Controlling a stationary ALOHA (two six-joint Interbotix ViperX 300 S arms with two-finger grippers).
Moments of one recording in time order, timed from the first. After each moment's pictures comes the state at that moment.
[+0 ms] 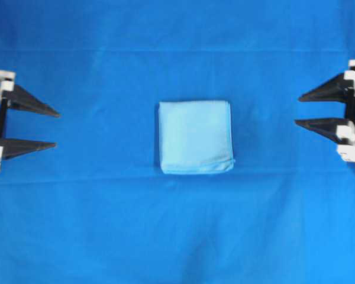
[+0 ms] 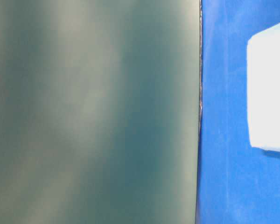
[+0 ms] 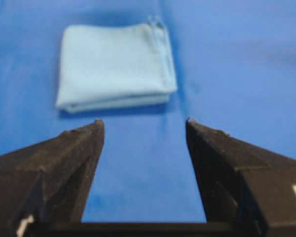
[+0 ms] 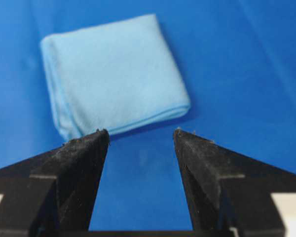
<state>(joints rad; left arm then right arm) -0.04 -1.05 1.29 -0.02 0.00 0.03 0.13 -0.95 1.14 -0.74 0.44 0.94</state>
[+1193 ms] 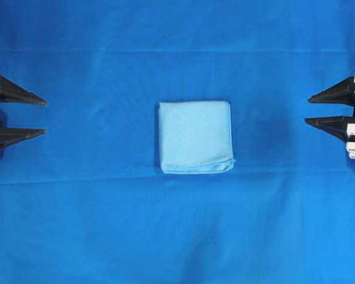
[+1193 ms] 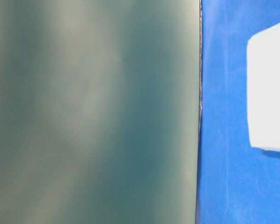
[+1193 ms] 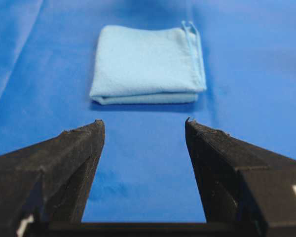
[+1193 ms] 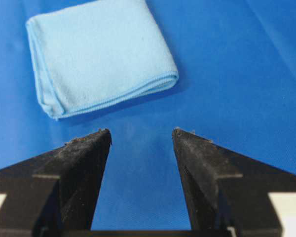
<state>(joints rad) 0.03 -1.20 1.37 -0.02 0.00 0.03 0.06 -1.07 1.29 -0.74 0.34 0.96</state>
